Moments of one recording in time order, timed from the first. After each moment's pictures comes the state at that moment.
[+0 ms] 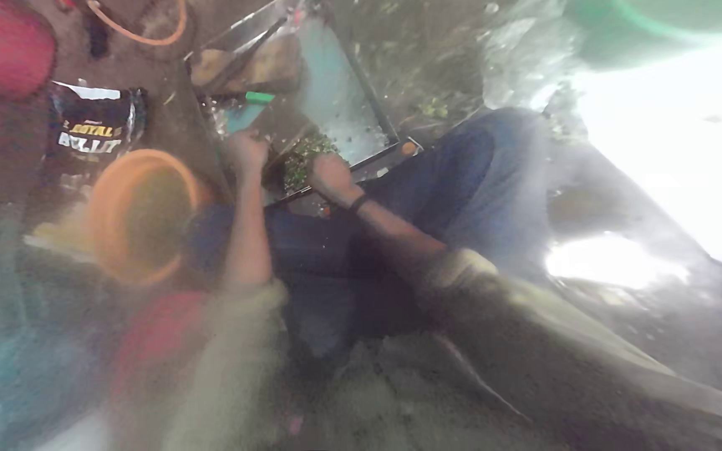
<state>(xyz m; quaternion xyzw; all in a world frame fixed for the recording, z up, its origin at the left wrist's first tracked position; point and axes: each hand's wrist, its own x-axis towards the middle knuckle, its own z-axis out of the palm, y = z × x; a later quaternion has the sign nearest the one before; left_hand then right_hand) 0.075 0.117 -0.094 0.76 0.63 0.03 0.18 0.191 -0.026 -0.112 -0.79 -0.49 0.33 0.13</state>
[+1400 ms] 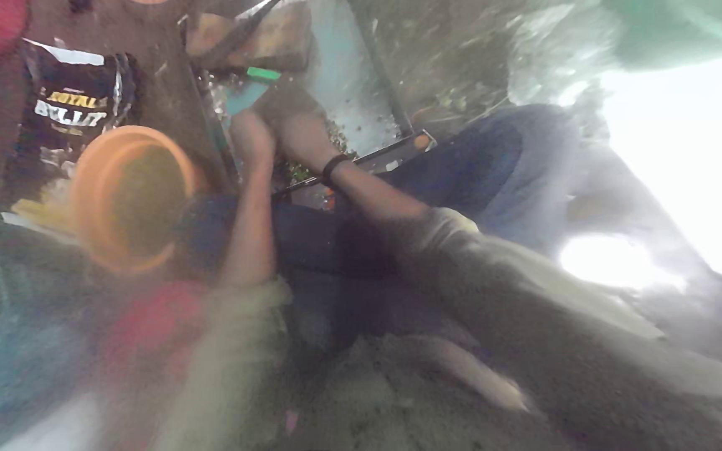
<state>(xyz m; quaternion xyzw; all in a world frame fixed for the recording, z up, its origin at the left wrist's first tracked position) 0.093 0.102 -0.091 0.75 0.66 0.01 0.10 0.175 0.050 -0.103 -0.75 -0.60 0.27 0.10</state>
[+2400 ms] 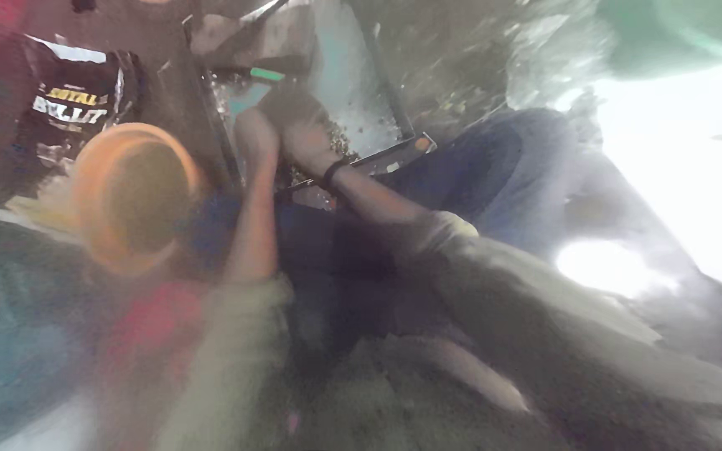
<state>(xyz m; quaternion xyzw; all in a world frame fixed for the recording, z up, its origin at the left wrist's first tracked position) 0.092 0.103 -0.094 0.74 0.66 0.01 0.12 0.164 0.045 -0.106 -0.76 -0.59 0.26 0.09</state>
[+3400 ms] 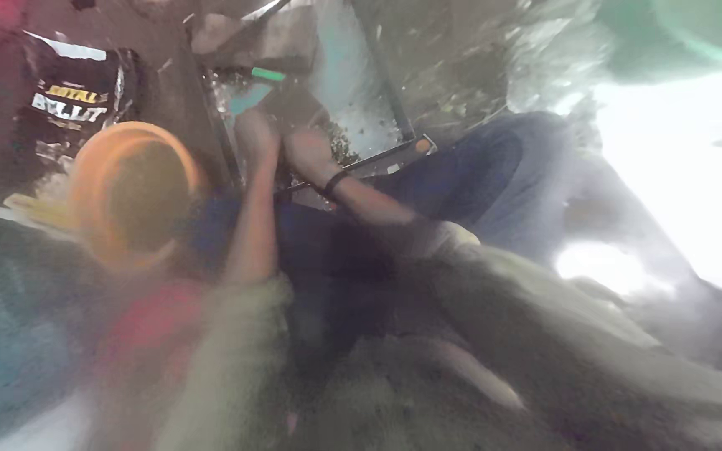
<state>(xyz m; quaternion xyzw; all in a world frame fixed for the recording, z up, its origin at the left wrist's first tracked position) 0.088 0.107 -0.096 0.76 0.64 0.02 0.13 0.157 0.031 -0.106 -0.77 -0.57 0.27 0.09</state>
